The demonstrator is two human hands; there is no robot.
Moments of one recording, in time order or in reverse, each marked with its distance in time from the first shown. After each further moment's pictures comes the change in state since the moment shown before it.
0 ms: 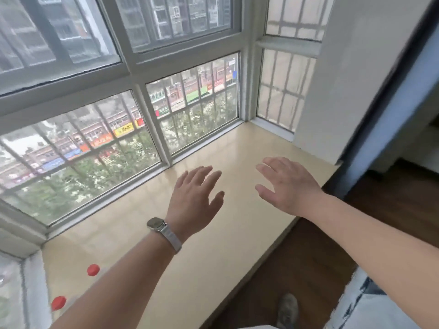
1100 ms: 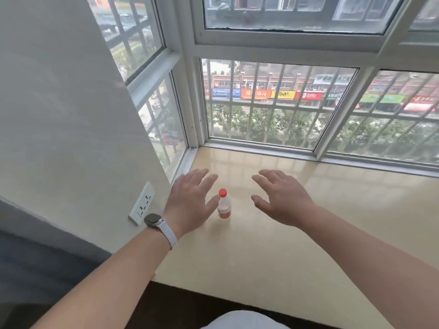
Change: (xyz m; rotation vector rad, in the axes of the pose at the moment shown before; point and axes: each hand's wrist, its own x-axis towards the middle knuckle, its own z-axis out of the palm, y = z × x) left_hand -0.249 -0.141 -0.092 0.210 0.038 -0.923; right_hand 0.123 -0.306 0.067 0.063 -0.150 -0.901
